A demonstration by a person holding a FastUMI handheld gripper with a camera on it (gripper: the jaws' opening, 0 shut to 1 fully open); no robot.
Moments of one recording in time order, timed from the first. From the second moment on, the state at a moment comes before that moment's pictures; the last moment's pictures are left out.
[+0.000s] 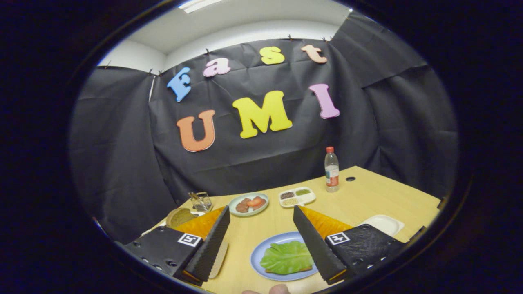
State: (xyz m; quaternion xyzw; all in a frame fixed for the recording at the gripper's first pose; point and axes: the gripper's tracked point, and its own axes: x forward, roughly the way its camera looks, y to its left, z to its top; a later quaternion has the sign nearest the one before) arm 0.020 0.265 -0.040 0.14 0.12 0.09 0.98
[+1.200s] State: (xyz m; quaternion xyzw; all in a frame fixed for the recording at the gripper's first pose) arm 0.050 0.466 -0.089 0.07 0.22 0.15 0.96
